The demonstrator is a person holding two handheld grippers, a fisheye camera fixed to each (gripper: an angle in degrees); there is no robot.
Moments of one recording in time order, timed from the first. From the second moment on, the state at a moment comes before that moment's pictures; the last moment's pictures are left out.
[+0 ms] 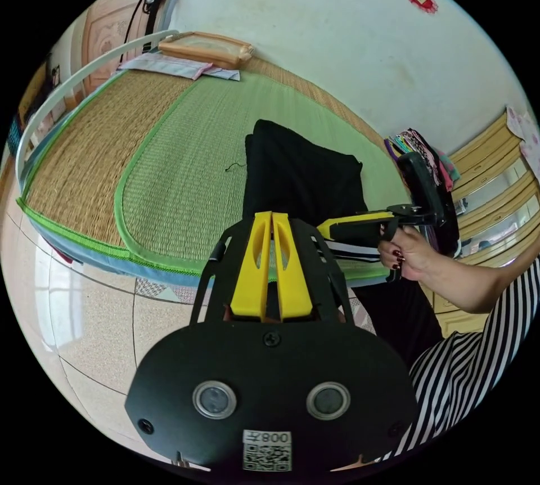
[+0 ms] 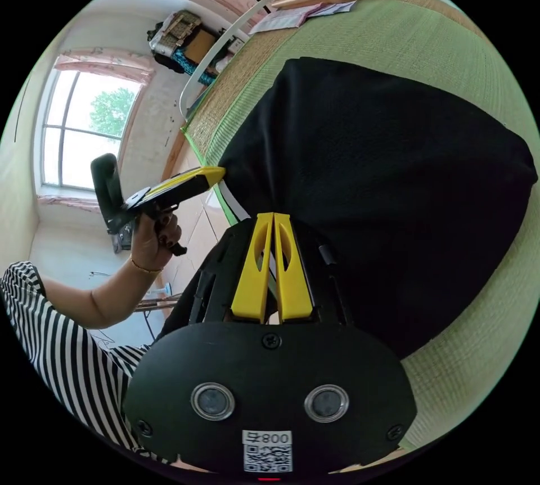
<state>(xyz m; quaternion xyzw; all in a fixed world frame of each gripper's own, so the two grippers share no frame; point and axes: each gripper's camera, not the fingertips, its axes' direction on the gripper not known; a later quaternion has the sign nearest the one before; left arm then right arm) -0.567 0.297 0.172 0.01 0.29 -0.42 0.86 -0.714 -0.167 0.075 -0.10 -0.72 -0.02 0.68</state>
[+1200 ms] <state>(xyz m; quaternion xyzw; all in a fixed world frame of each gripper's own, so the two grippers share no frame) -0.513 0.236 0.236 -0.05 0.31 -0.41 0.86 -0.613 0.083 0.206 -0.15 -0.77 0.12 0.61</state>
